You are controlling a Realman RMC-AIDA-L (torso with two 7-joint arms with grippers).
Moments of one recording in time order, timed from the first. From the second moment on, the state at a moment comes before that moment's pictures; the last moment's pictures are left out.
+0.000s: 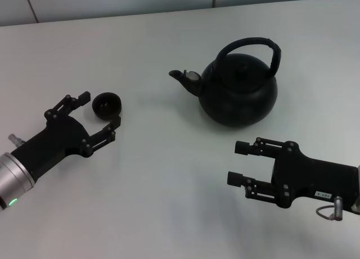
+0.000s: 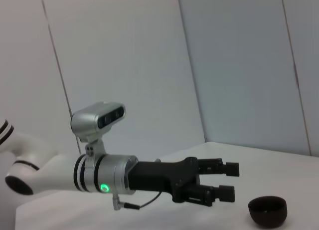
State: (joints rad) left arm -0.46 -2.08 0.87 0.13 1.37 1.31 -0.50; right arm 0.19 2.08 -1.03 -0.53 -1.54 -1.64 0.97
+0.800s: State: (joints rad) left arm -0.54 -2.08 0.87 -0.01 1.23 1.15 -0.37; right arm 0.21 2.09 -1.03 -0.53 -1.54 -1.63 0.97
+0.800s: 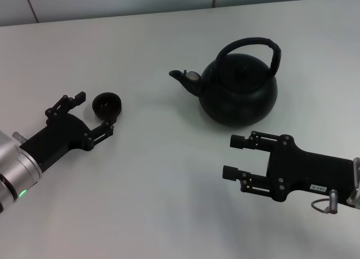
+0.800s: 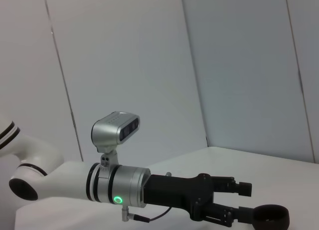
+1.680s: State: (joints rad) left arm -0.60 -2.08 0.87 -0.03 1.23 1.04 -0.34; right arm 0.22 2.09 -1.03 -0.53 -1.54 -1.63 0.97
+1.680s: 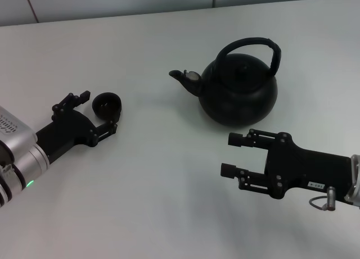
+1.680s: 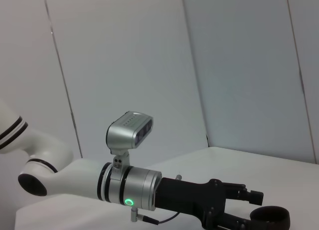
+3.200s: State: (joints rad) left arm -0.65 -2.08 0.86 -0.04 1.24 0.98 -0.35; right arm 0.25 2.08 -1.03 -0.52 -1.53 -1.60 0.97
